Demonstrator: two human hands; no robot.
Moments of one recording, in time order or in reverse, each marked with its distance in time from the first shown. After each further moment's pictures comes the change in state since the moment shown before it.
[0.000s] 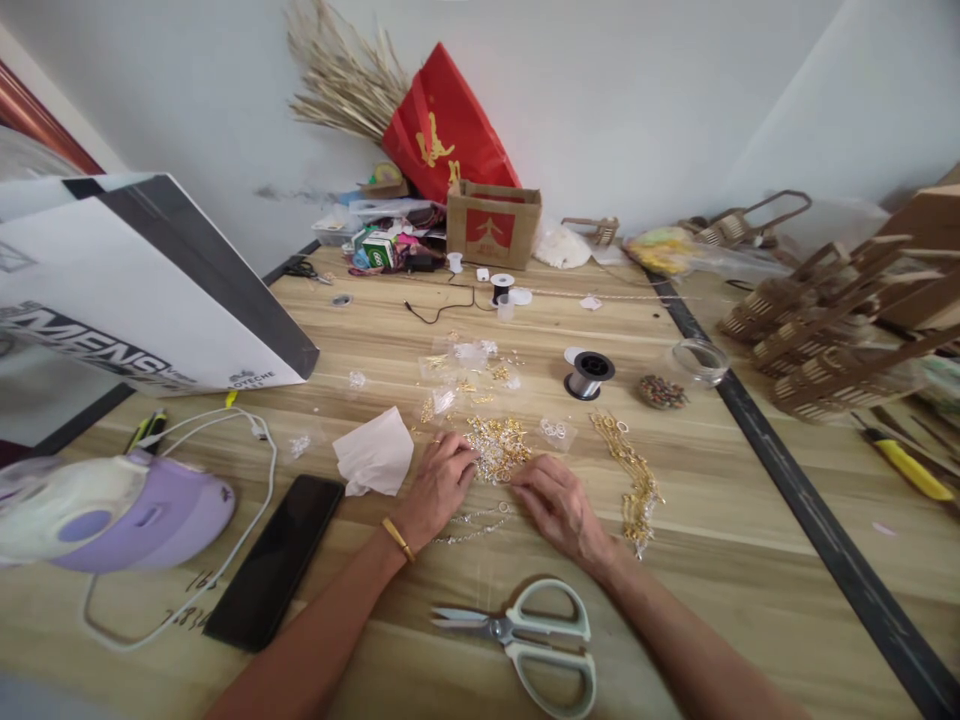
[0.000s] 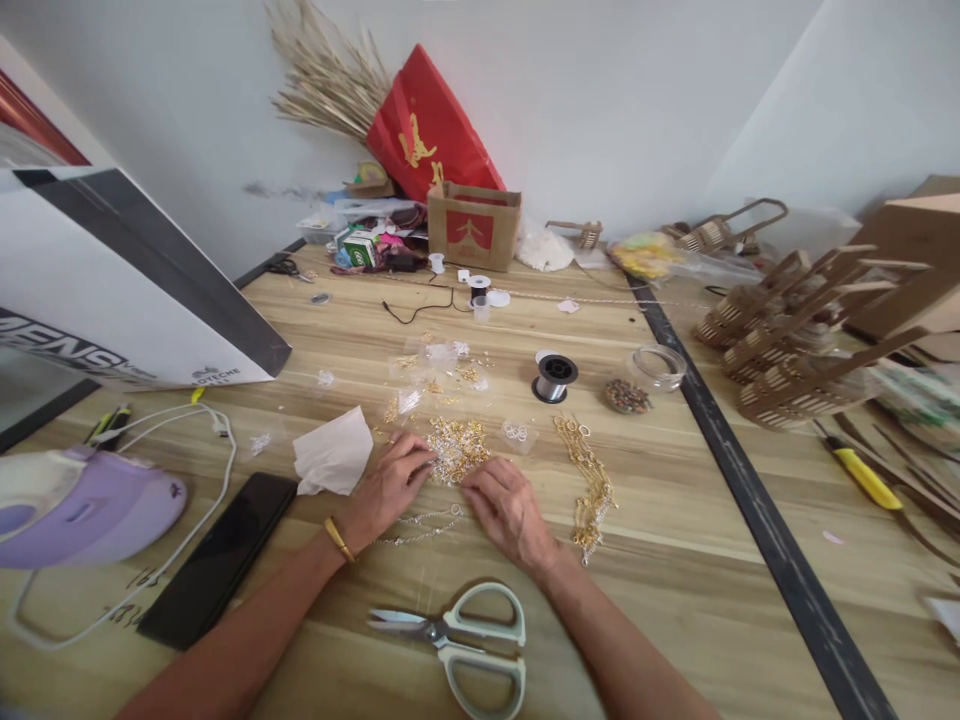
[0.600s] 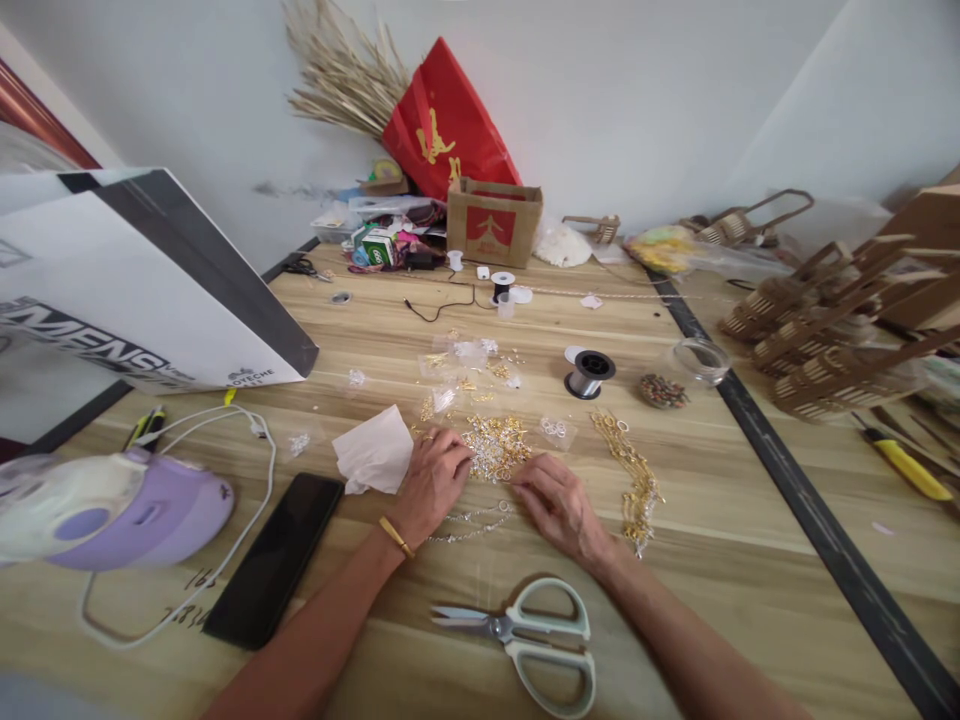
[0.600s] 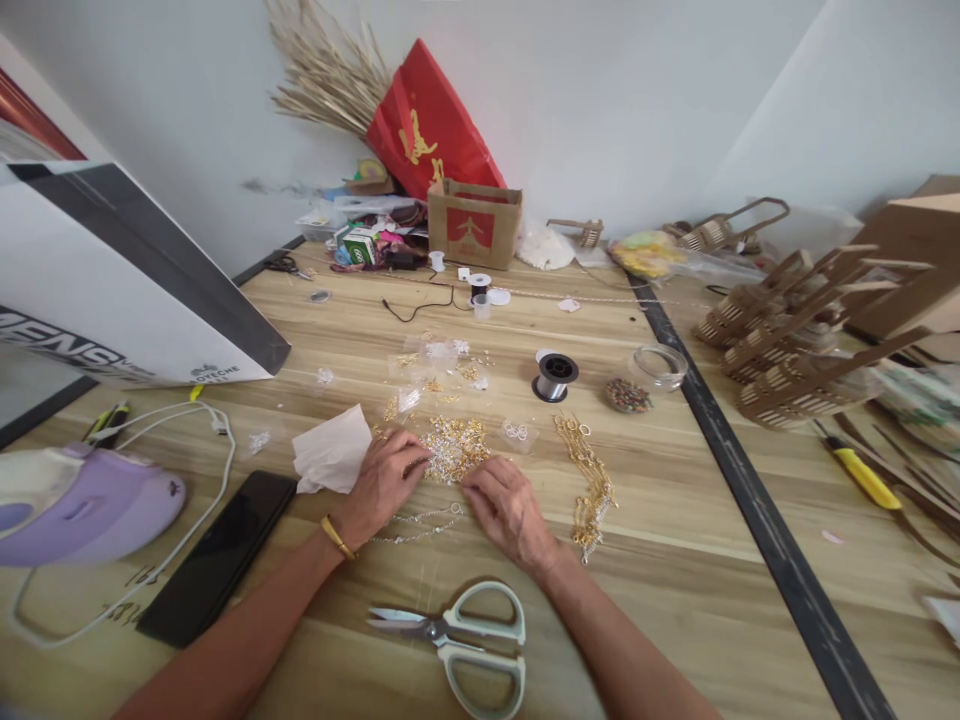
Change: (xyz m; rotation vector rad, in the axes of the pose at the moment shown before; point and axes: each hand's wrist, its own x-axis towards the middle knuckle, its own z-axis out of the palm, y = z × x) left_hand 0.000 -0.010 0.004 0.124 0.055 -0.019; right_hand 0.000 0.000 0.000 0.006 0.000 -0.002
